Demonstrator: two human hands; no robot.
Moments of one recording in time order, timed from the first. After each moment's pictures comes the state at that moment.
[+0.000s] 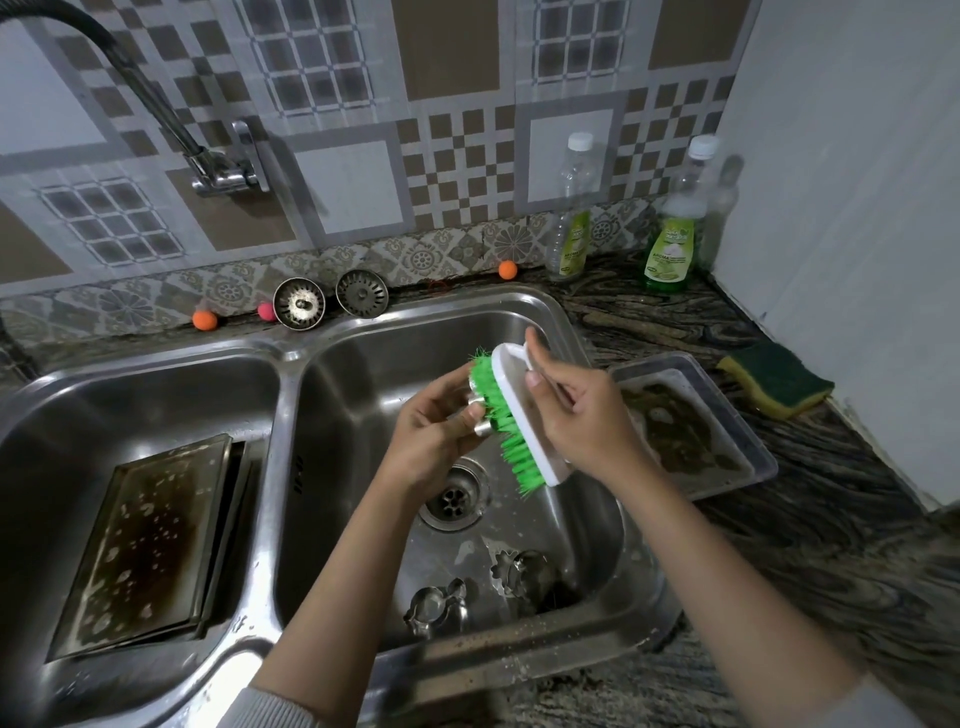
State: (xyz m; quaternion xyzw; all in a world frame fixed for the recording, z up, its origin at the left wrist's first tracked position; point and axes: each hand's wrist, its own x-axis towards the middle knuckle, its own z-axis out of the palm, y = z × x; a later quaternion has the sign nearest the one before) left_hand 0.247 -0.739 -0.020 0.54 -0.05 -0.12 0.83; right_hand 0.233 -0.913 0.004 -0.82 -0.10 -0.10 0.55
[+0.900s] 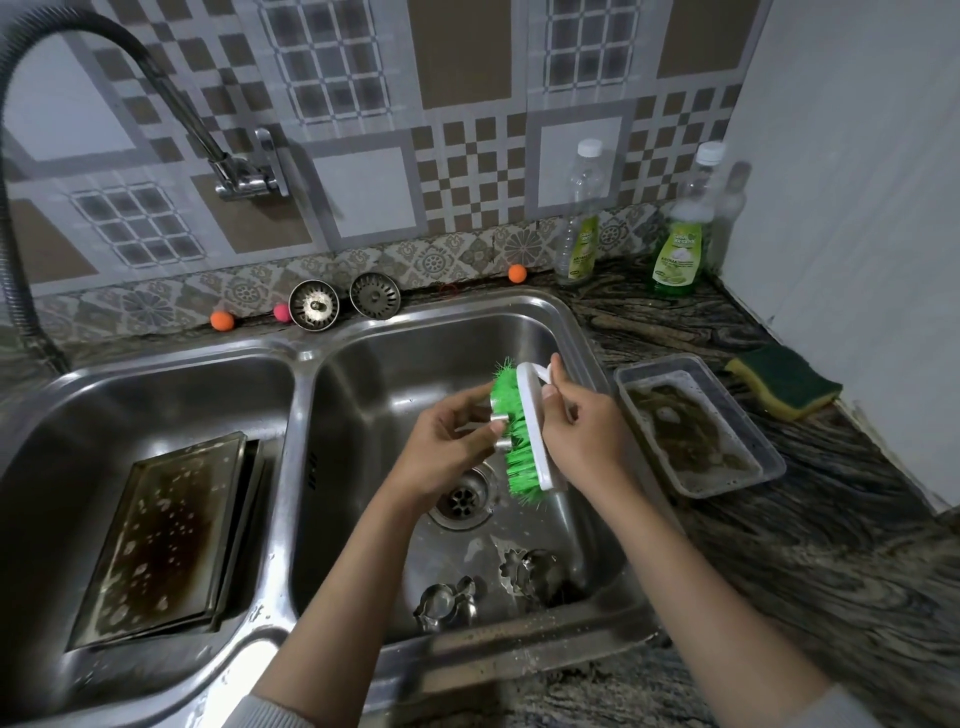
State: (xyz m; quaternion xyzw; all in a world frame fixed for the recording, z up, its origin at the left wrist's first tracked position) left_hand 0.232 -0.732 -0.019 0.68 -0.07 -0.12 0.72; right_hand 0.222 -0.895 -0.005 -0.85 0.08 -0.10 0.51
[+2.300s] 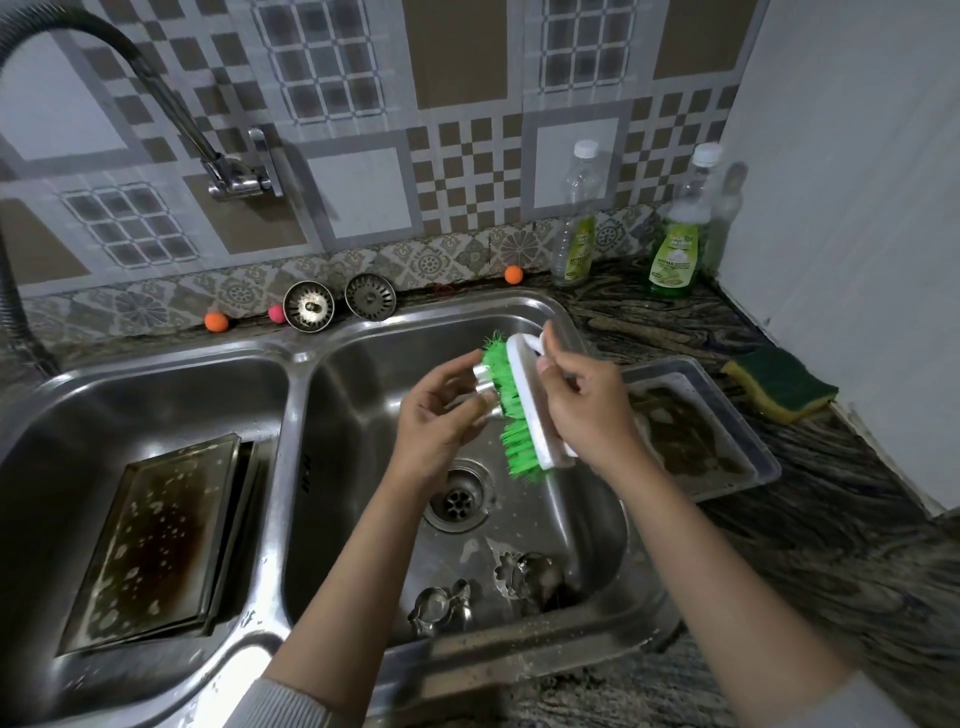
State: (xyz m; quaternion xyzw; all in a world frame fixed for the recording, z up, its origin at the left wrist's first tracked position) left_hand 0.239 -0.745 -0.006 0.61 -0.03 -0.04 0.79; right_hand 0.237 -0.906 0.017 -0.82 -0.01 -0.09 0.57
